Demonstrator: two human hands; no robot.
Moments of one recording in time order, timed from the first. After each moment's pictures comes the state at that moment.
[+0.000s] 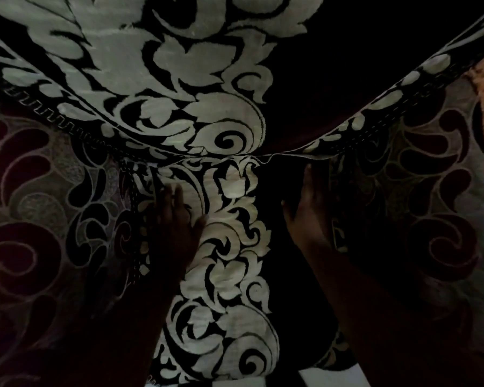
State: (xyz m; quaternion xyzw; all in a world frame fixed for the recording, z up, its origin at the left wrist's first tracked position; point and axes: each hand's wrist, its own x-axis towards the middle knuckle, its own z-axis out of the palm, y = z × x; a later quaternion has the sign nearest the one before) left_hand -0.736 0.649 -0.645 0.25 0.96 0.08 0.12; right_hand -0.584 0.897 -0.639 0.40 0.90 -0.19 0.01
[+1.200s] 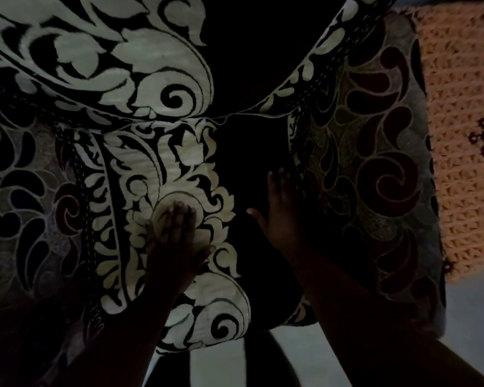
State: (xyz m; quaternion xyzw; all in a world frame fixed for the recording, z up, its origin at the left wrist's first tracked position) left_hand -0.617 0.629 -0.647 0.43 0.88 -0.01 0.20; right_hand -0.489 0.866 -0.653 0.34 0.92 -0.17 0.07
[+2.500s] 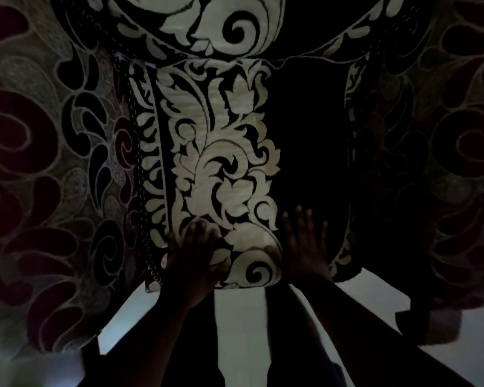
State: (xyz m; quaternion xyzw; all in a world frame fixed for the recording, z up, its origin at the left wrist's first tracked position) left_hand -0.541 0.486 -0.646 0.46 0.87 0.01 0.18; right_hand -0.384 0.724 -0.635 0.27 0.92 -0.11 0.24
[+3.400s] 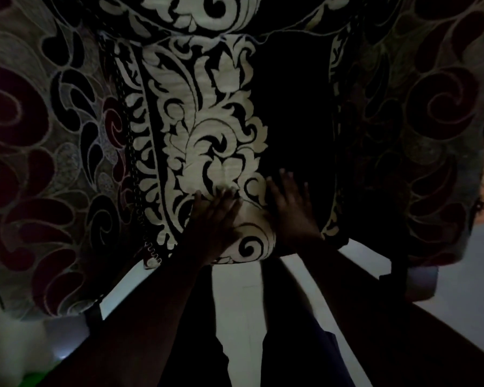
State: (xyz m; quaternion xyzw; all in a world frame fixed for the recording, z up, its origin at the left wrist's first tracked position) left_hand -0.547 0.546 -0.641 0.57 0.79 0.00 0.21; right_hand -0.406 0.749 -0.632 0.23 0.93 -0.17 0.23
